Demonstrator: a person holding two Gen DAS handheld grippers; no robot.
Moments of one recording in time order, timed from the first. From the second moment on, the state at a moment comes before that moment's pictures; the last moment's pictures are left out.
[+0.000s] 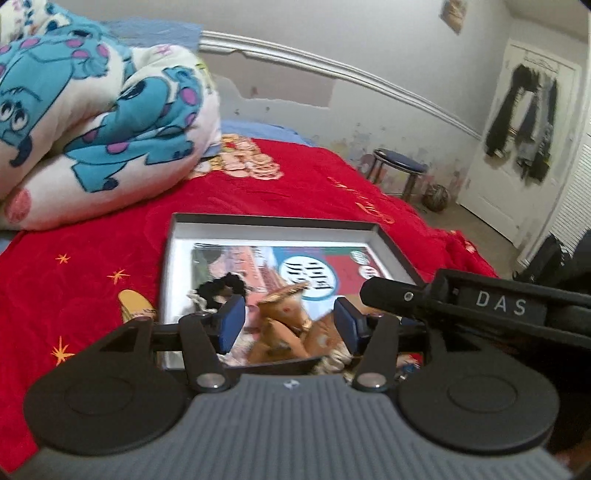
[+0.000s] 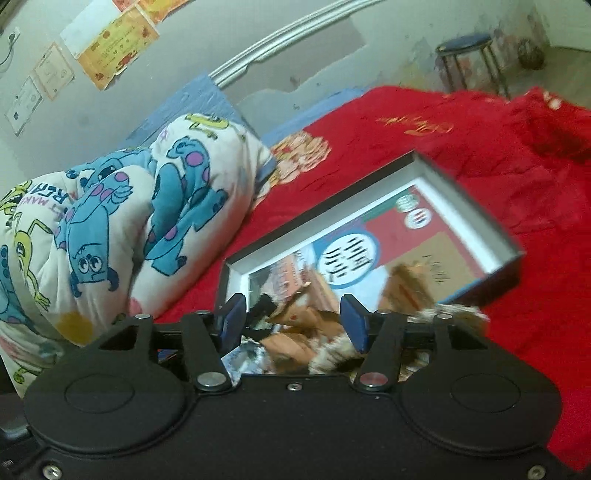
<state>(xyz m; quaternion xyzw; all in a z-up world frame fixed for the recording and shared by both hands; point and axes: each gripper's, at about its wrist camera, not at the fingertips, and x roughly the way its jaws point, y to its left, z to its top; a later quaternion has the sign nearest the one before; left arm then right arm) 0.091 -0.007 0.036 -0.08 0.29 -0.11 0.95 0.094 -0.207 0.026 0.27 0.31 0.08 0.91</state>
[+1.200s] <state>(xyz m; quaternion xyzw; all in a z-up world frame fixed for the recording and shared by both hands) 0.091 -0.068 -0.027 -0.03 0.32 -0.10 0.94 0.069 -0.309 -0.026 0.33 0.41 -0.05 0.85</state>
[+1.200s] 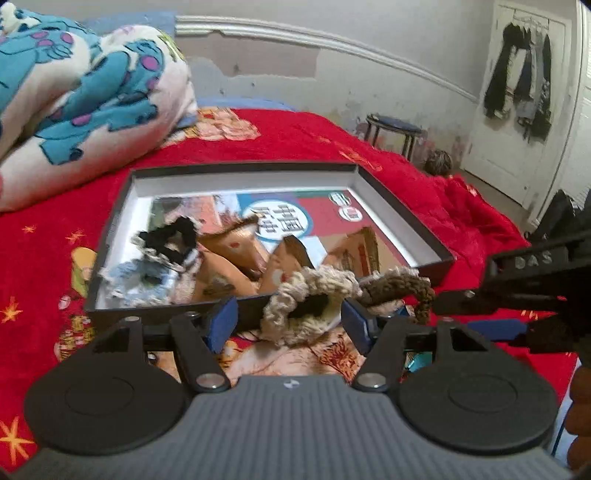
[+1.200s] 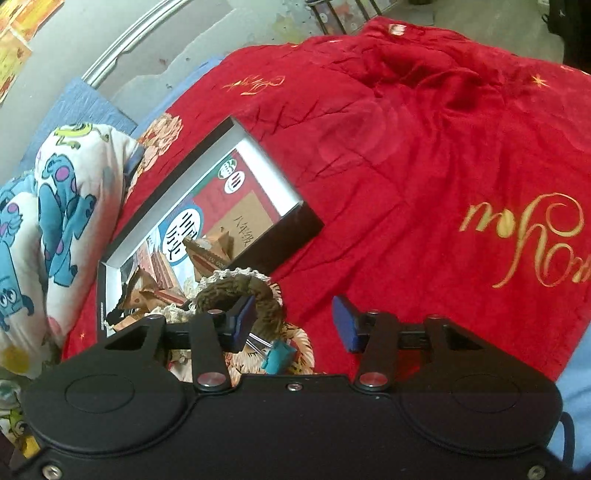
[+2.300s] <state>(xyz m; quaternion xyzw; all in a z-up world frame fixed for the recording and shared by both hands) 0.097 -0.057 -0.034 -0.10 0.33 -0.09 0.93 0.101 -0.279 -0.039 0.33 0.40 -0.04 0.85</state>
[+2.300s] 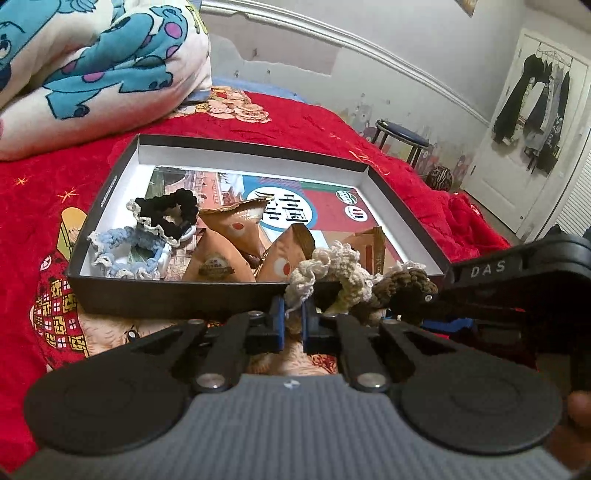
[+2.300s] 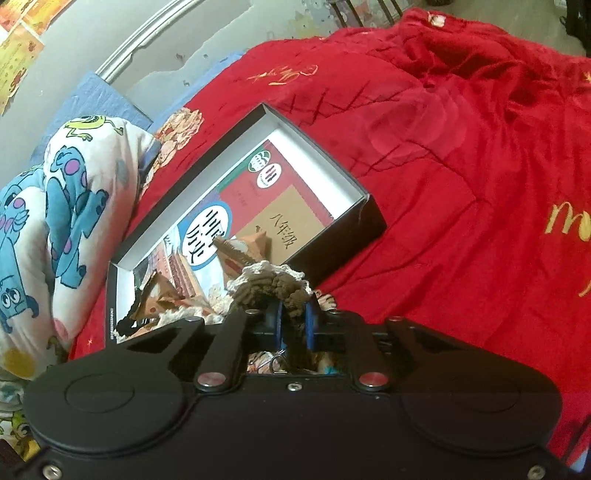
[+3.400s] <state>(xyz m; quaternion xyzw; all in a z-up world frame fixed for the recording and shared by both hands) 0.066 -0.036 0.010 -0.14 0.27 -0.10 0.95 0.055 -0.268 0.007 0.36 0.31 0.06 0.88</state>
